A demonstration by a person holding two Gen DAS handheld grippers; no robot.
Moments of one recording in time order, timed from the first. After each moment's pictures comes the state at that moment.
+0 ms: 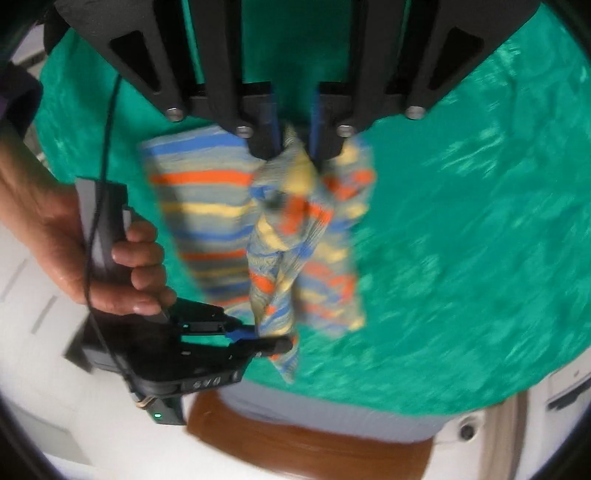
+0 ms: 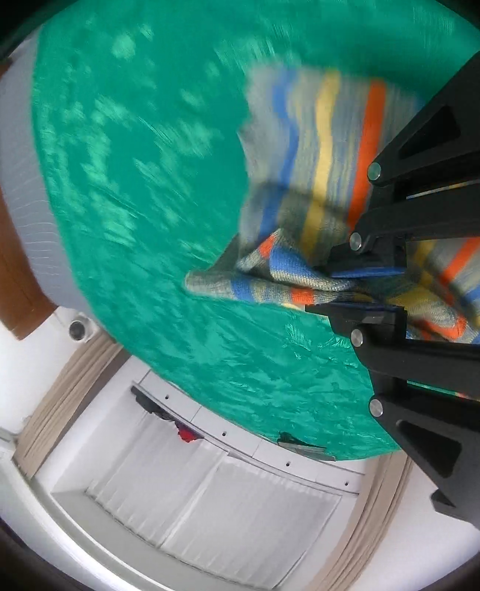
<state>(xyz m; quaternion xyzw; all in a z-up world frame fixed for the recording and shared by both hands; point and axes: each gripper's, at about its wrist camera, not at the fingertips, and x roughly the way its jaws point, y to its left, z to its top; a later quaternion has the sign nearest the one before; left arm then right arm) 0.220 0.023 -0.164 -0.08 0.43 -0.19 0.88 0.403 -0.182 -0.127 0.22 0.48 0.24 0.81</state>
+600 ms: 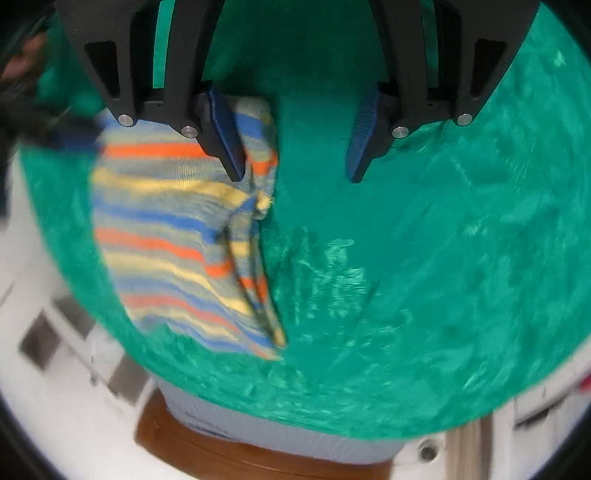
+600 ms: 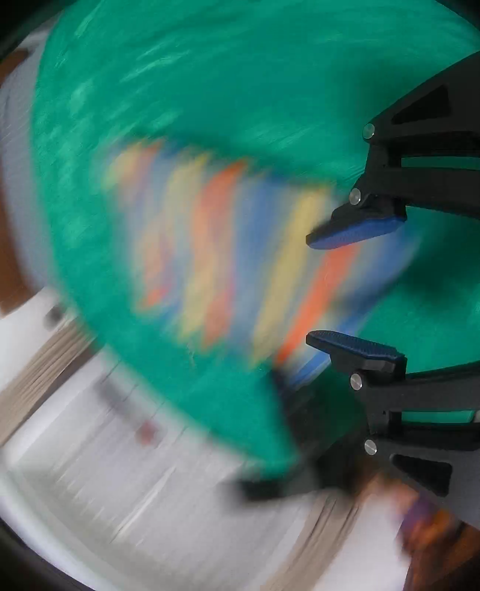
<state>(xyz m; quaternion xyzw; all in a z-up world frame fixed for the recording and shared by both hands) 0.257 0.055 -0.176 -0.08 0.47 -0.11 0.87 0.229 -0.209 -0.155 0.12 0.52 0.22 0.82</state>
